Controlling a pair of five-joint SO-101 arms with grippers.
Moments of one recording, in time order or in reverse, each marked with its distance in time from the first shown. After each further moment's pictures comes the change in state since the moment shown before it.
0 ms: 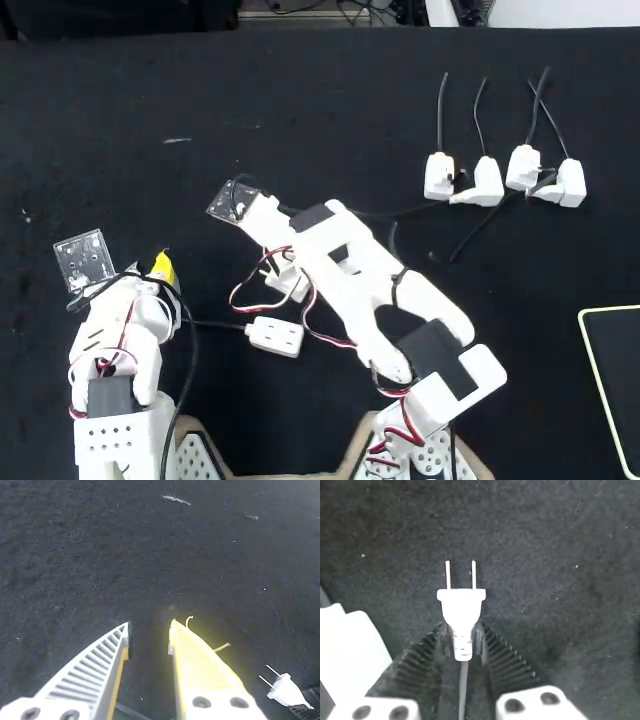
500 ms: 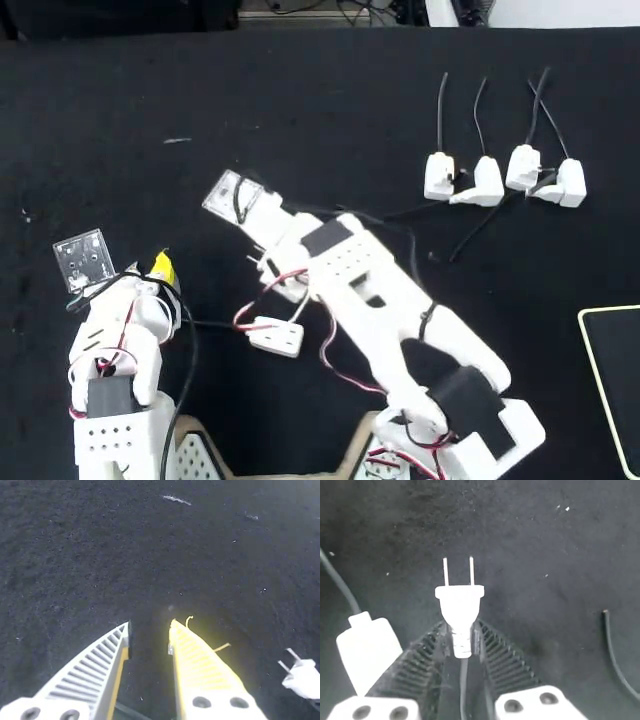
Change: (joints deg) left arm 0.0 0.0 0.0 0.0 0.0; right arm -1.8 -15.7 10.1 -6.2 -3.3
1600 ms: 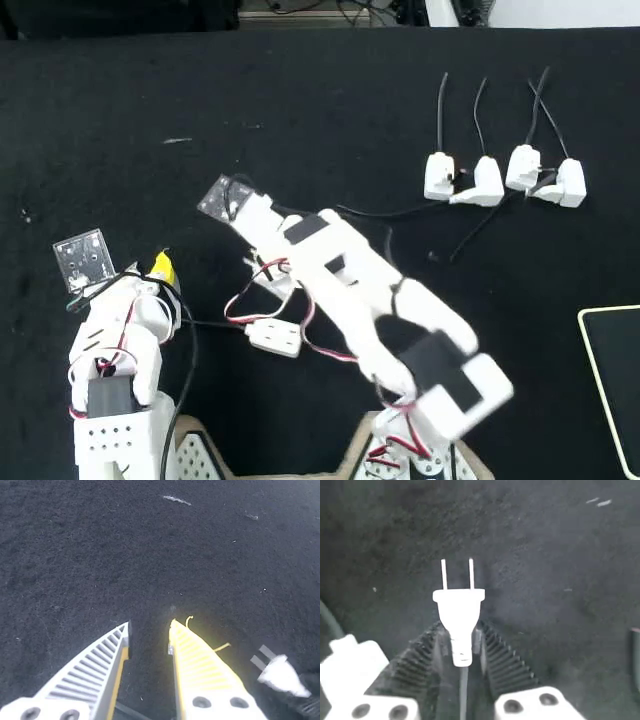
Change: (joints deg) left arm 0.0 0.0 0.0 0.0 0.0; right arm -1.0 9.7 -6.7 -1.1 -4.2
